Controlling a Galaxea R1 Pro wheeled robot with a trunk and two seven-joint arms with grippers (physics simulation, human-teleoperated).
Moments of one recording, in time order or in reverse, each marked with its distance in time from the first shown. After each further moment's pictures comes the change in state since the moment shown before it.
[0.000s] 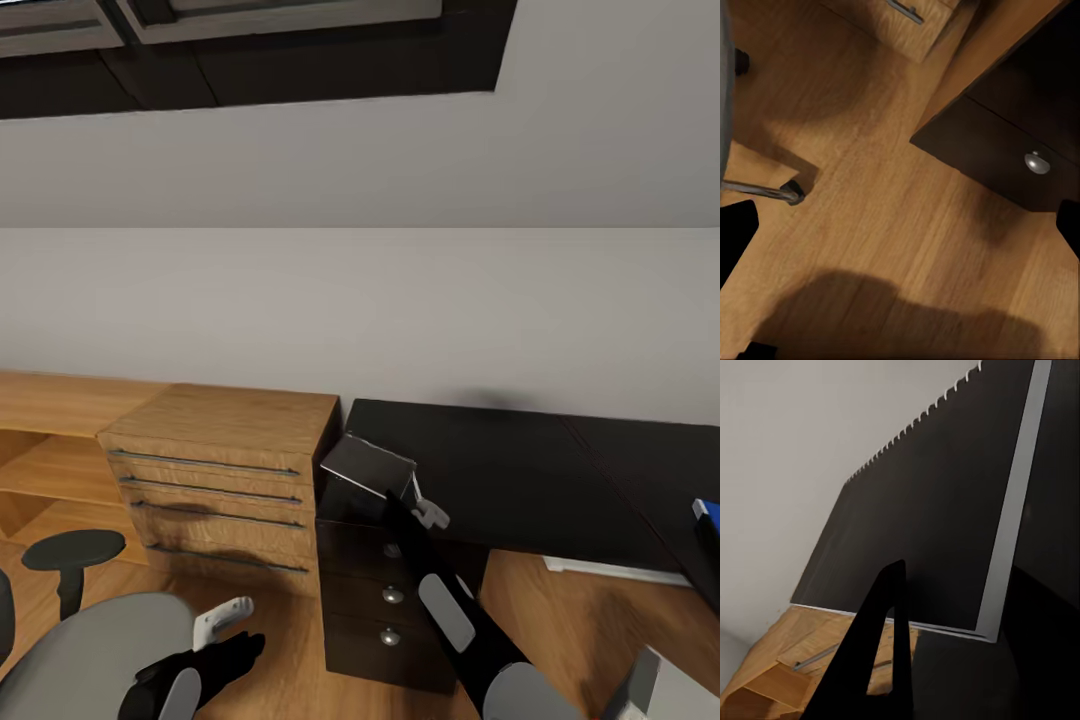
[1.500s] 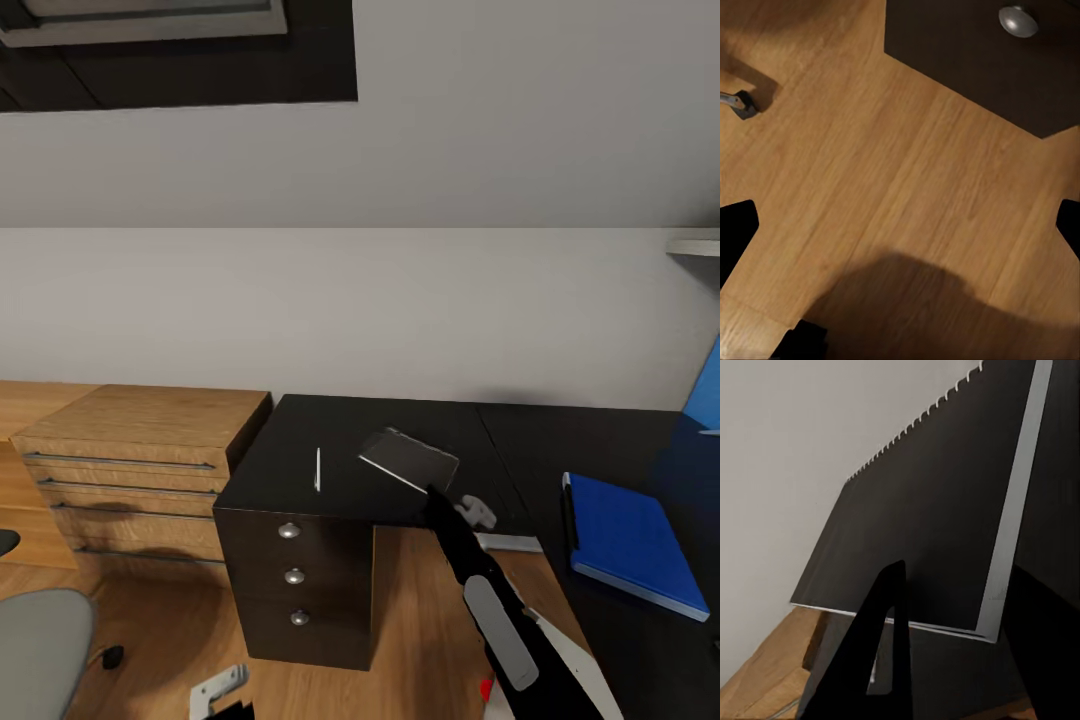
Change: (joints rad) left arm 0.000 0.010 -0.048 0.427 -0.087 -0.389 -0.008; right arm 0.190 -0.116 -0.033 -0.505 0.000 0.170 -0.304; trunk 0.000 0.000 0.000
